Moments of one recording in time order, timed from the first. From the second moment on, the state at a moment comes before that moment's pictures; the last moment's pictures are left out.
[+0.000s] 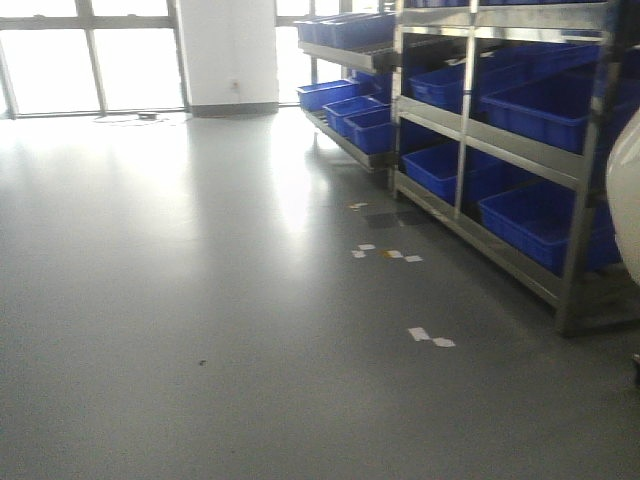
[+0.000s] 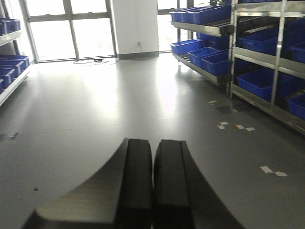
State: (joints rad) left arm -0.02 -0.01 0.01 -0.07 0.08 0.10; right arm -0.15 0.45 -0.60 0.22 0.88 -0.07
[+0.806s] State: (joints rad) left arm -0.02 -0.01 0.01 -0.07 0.08 0.10; right arm -0.15 0.45 -0.60 0.22 0.88 -0.07
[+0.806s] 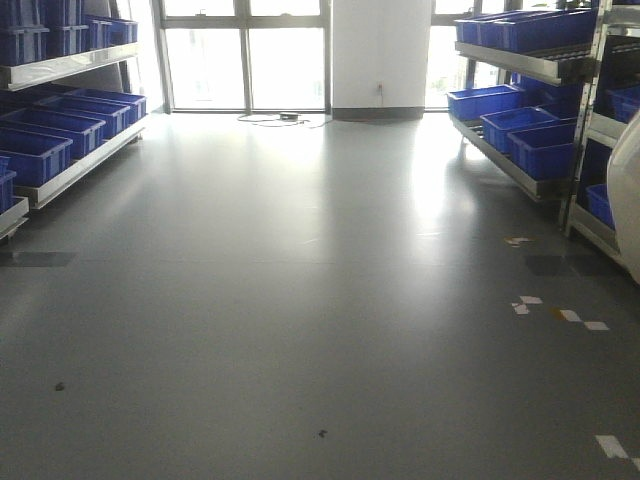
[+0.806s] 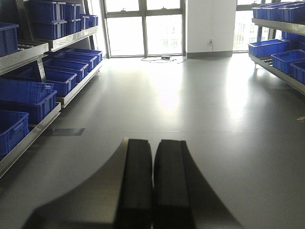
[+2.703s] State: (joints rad) left arm -0.02 -0.01 0.01 -0.07 0.08 0.10; right arm -0.15 0.45 -0.60 0.22 0.88 -0.07
